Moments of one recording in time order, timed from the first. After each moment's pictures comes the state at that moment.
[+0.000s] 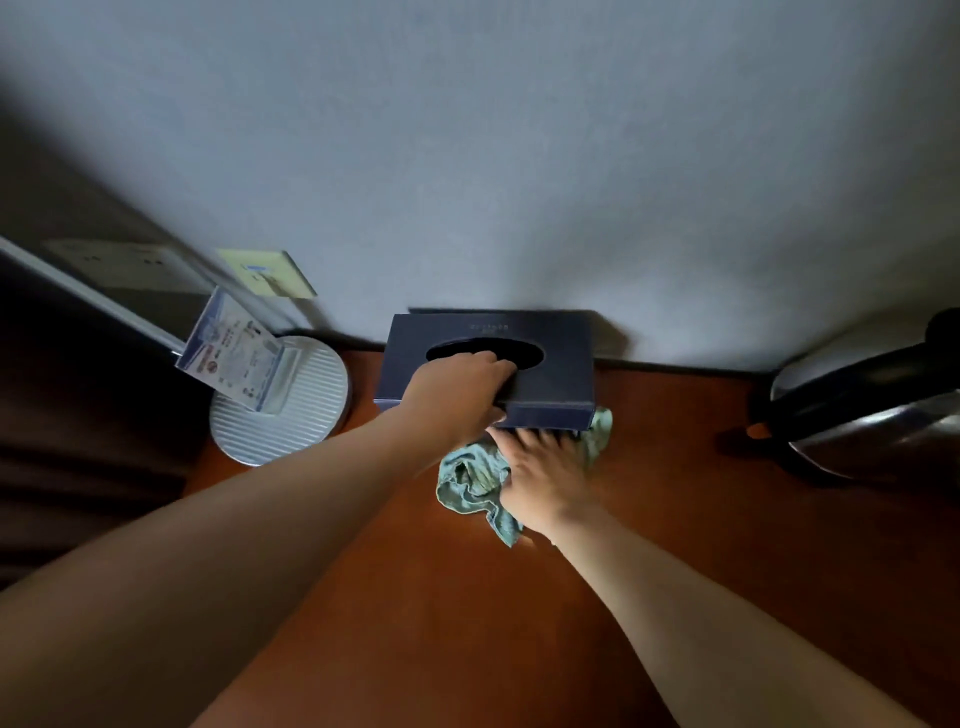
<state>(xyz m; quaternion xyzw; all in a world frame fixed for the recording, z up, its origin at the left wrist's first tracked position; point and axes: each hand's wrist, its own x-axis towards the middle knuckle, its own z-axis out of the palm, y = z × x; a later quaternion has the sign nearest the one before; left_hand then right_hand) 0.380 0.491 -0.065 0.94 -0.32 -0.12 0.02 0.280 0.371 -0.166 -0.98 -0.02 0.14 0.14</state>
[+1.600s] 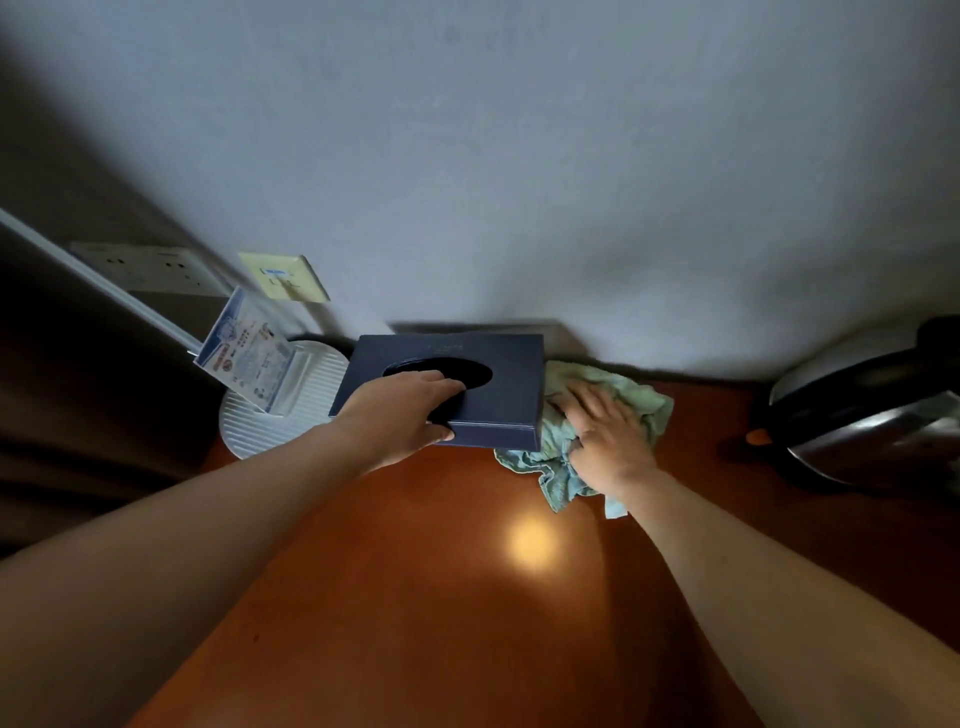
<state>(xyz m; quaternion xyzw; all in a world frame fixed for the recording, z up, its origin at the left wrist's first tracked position) 0.376 0.572 -0.069 0.94 -0.30 -0.14 0.03 0.308 0.300 -0.167 -0.98 0.01 0.14 0.12</state>
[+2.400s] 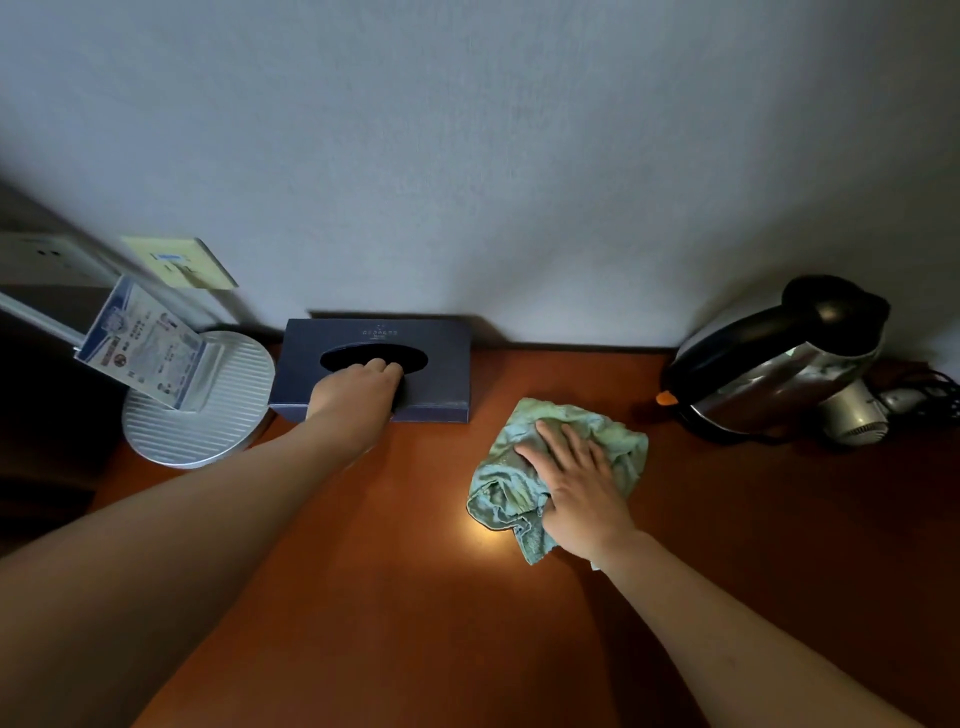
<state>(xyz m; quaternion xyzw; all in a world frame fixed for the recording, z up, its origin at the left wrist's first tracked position) 0.366 0.521 -0.112 0.97 -0.23 -0.08 -0.06 0.196 0.274 -0.177 -0.98 0.02 0.15 0.11</state>
